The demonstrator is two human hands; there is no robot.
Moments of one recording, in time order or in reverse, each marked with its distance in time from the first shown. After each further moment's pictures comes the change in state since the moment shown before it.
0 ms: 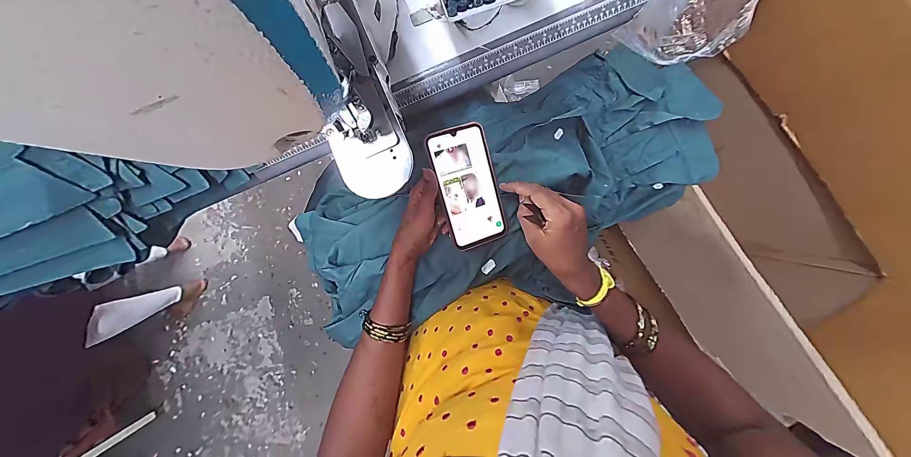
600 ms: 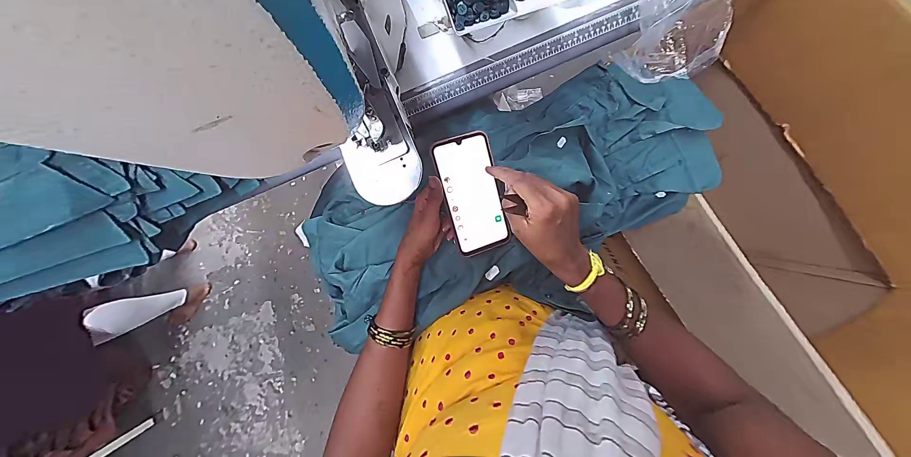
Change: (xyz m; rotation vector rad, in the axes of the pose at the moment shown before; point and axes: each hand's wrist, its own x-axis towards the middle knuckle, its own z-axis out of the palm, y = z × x) left_hand -0.001 0.002 0.000 -0.031 -0.015 0.011; right_hand 0.034 -0.018 0.009 -0.114 0.027 -0.187
